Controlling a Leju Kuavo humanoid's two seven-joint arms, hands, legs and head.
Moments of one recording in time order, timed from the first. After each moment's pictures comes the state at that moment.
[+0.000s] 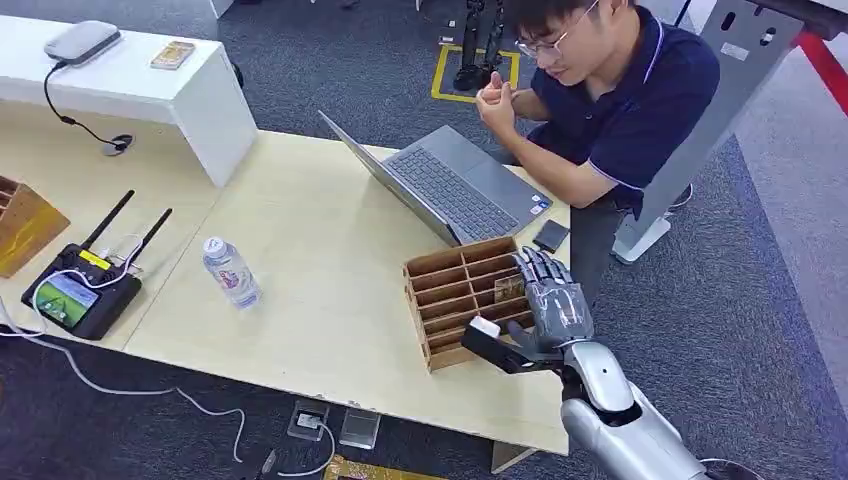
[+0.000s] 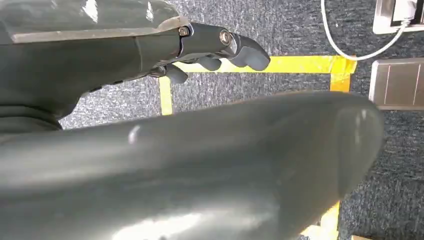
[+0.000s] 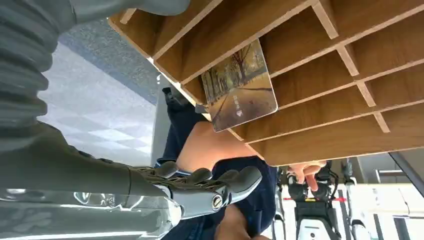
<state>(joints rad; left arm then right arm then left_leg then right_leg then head) -0.11 0.09 -1.15 -0.23 1.20 0.16 -0.21 -0.51 -0.23 0.92 -1.09 0.80 -0.33 0.19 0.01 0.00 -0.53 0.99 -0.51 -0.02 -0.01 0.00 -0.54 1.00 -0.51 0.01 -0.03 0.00</state>
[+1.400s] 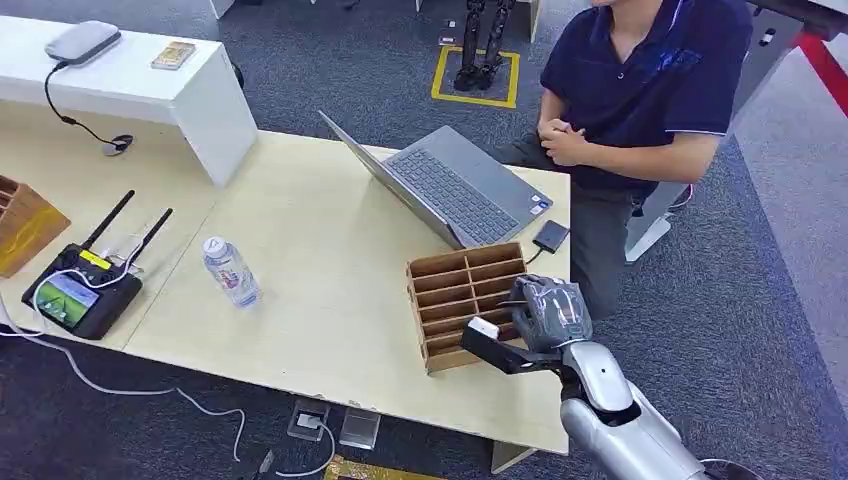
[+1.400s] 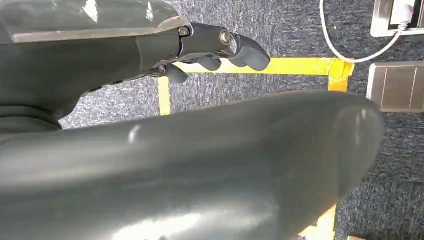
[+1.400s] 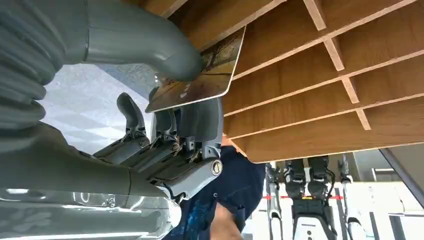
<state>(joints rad) -0.10 0.09 -1.15 -0.23 1.21 0.15 -0.21 -0.51 -0.22 0.93 -1.09 0.80 -0.33 0.19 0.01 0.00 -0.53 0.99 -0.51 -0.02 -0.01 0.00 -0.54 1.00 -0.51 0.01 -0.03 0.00</state>
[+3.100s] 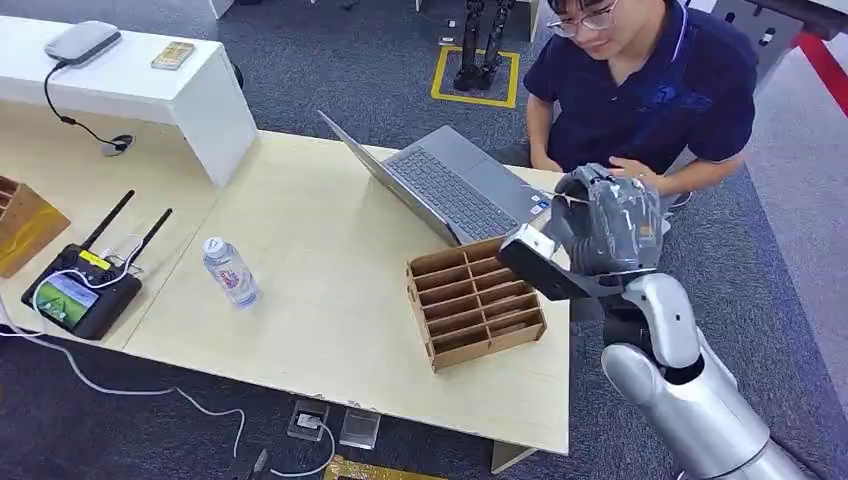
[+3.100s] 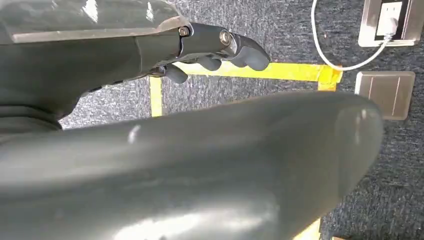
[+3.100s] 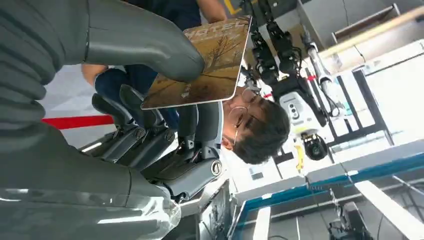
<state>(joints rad) -0.10 0.10 -1.15 -0.23 1.24 0.16 -0.25 -0.64 -0.32 0.81 -1.48 0.77 -0.39 0.27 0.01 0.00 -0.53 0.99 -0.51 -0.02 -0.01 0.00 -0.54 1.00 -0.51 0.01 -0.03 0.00</state>
